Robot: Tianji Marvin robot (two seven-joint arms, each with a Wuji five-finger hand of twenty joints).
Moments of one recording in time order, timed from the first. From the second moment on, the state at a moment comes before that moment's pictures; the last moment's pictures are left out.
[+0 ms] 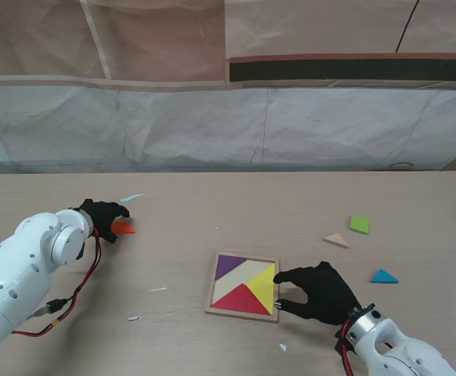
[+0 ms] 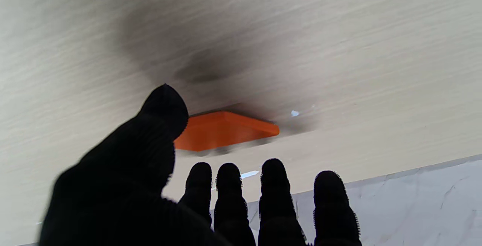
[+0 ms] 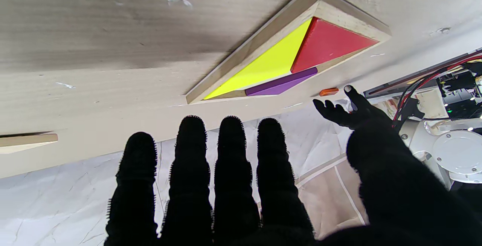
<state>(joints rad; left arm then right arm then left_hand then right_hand) 1.16 -0.98 -1.11 -1.22 1.06 -0.02 -0.44 -1.97 -1.07 1.41 -1.80 -0.92 -0.29 -0.08 0.78 -0.47 0.63 -0.11 0.17 0.05 0.46 0.32 0.22 -0.06 0.42 0.37 0.20 0.06 0.41 0.41 -0.06 0.21 0.68 0.34 0.39 -0.22 0.45 -0.04 0.58 -0.02 0.28 0.51 0.71 0.03 0.27 0.38 0.63 0.07 0.33 0.35 0.17 0.23 1.06 0.49</state>
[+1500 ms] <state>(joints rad) 1.26 -0.99 -1.15 -1.23 1.07 -0.06 -0.21 -1.97 -1.07 1.41 -1.80 -0.93 -0.29 -0.08 0.95 -0.71 0.75 -0.25 0.57 -0.07 1.26 0.99 0.83 -0.01 0.75 0.76 0.76 0.14 0.83 0.51 0.37 0.15 1.29 0.62 0.39 -0.22 0.45 -0.04 0.58 -0.02 0.28 0.51 0.71 0.03 0.27 0.38 0.63 0.07 0.33 0.35 0.17 0.23 1.06 0.49</state>
